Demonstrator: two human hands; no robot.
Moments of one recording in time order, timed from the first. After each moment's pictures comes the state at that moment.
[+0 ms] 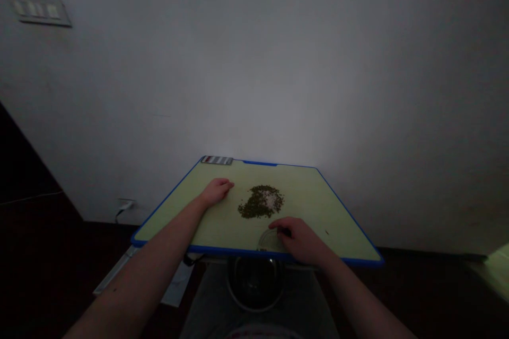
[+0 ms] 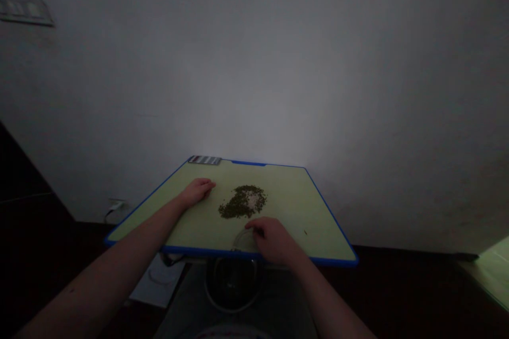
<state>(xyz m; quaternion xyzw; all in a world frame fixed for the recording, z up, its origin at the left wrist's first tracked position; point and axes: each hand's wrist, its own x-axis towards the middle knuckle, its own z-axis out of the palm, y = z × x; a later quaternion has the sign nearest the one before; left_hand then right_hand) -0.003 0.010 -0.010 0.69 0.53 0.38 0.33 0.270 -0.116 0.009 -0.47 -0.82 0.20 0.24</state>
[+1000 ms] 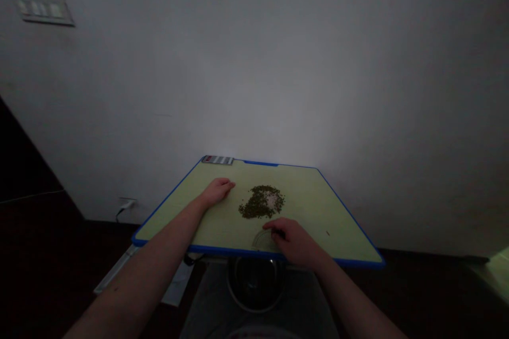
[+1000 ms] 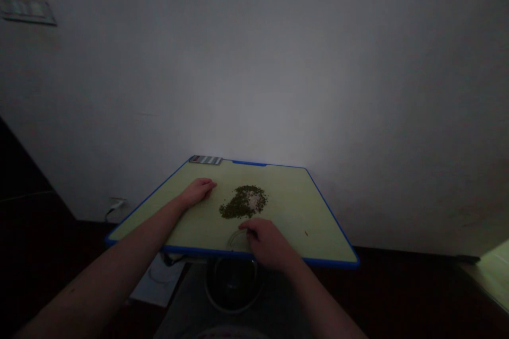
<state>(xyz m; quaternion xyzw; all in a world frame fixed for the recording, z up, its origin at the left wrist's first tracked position) -0.004 0.010 -0.009 0.68 0.53 0.37 0.34 0.256 -0.116 0.004 -0.45 -0.83 0.21 0.25</state>
